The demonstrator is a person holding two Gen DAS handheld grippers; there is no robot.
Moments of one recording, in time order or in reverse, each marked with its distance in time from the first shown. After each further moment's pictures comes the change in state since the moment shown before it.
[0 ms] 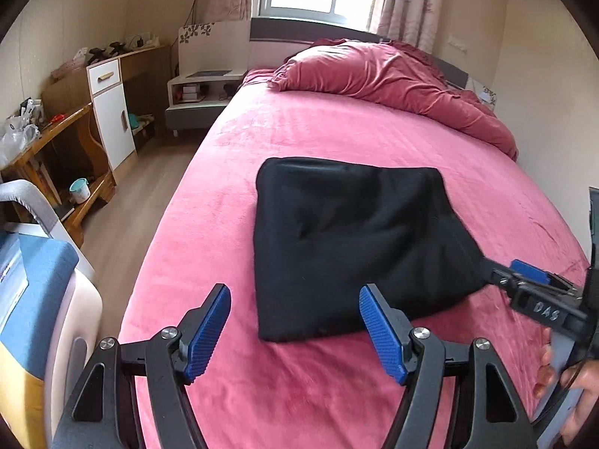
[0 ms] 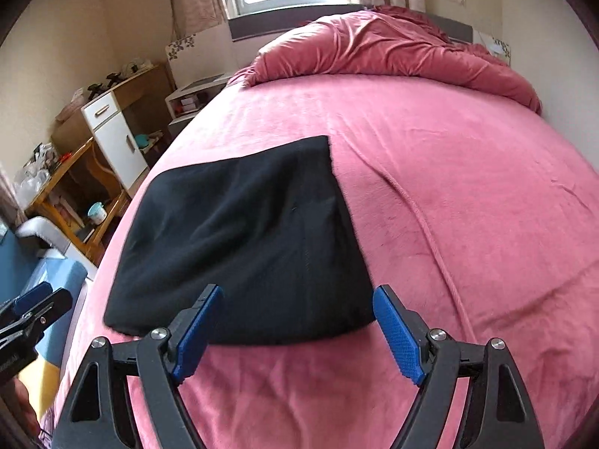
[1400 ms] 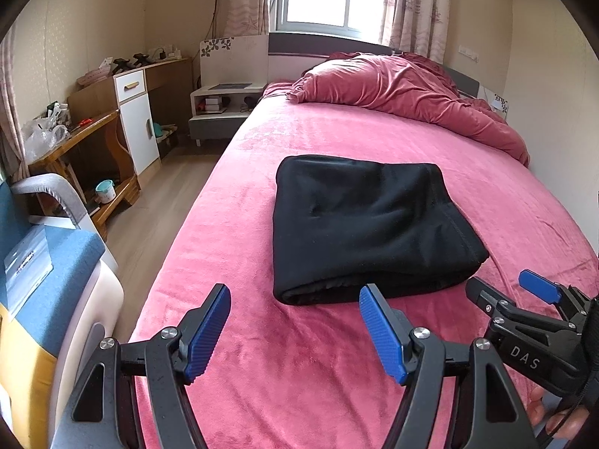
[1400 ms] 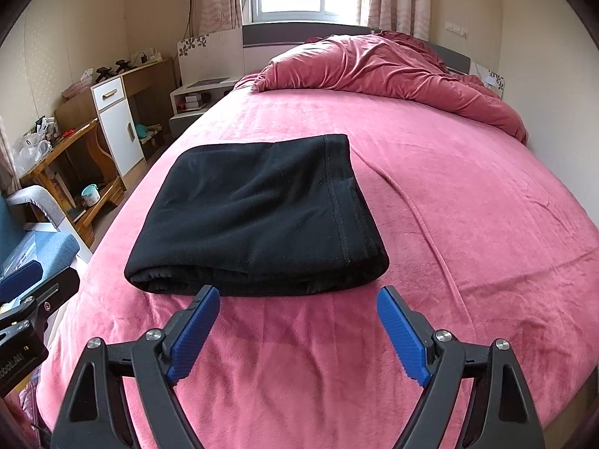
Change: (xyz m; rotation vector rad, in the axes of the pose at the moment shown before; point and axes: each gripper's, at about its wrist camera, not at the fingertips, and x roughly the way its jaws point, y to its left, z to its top) left arm -0.047 -0.001 -0.041 -0.013 -0.060 0.091; right arm -0.048 0.041 -0.053 -0.088 -0.053 -0.084
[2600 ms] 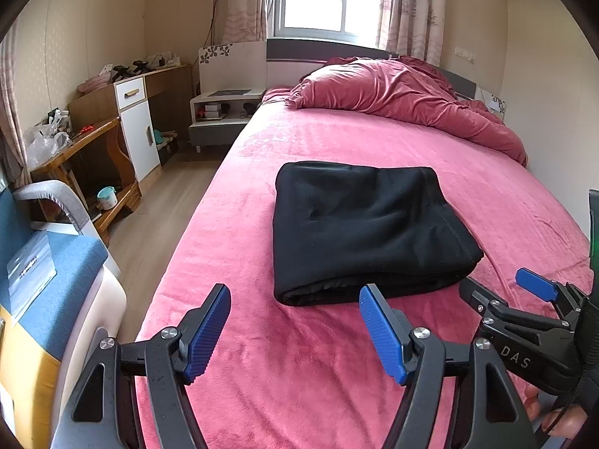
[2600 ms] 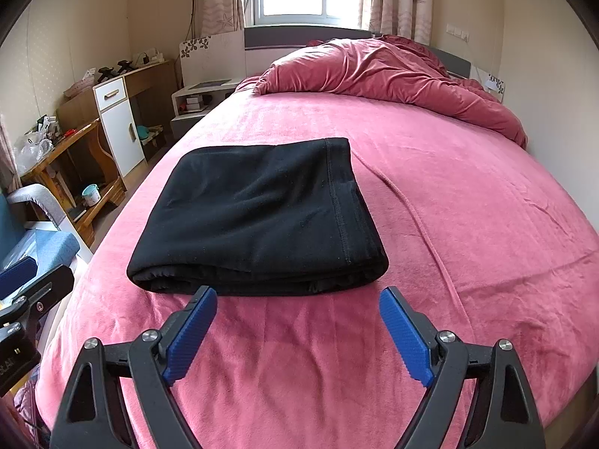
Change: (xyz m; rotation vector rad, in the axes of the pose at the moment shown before) left arm -0.013 -0.004 -0.002 0.011 -0.022 0.005; right arm -0.006 0.003 -0.003 -0.008 -0.013 -0.004
